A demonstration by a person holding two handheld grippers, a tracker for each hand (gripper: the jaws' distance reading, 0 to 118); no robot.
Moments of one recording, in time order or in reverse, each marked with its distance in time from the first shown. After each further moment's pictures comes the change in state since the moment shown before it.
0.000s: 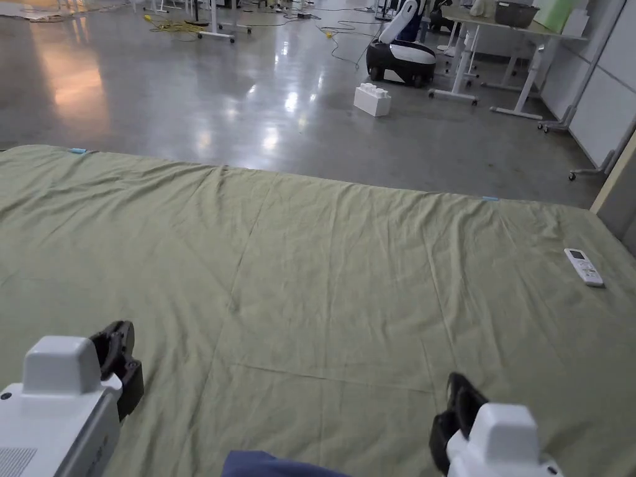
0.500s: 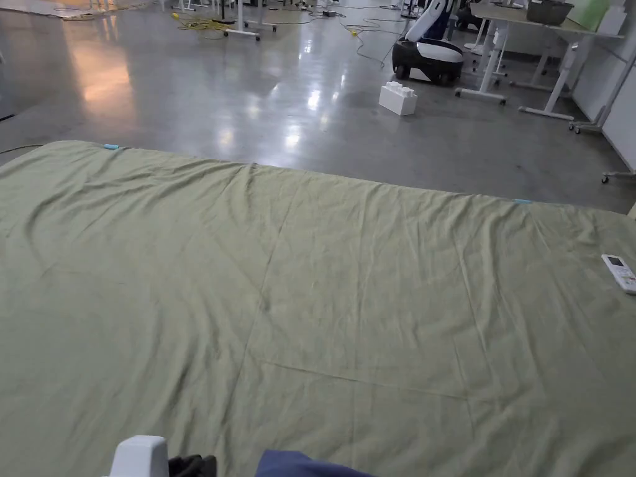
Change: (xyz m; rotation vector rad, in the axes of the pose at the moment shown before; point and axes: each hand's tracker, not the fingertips) left arm -0.013 -0.098 -0.020 -0.526 -0.305 0.225; right arm -0.093 -0.127 -0.039 -0.356 0.067 0.039
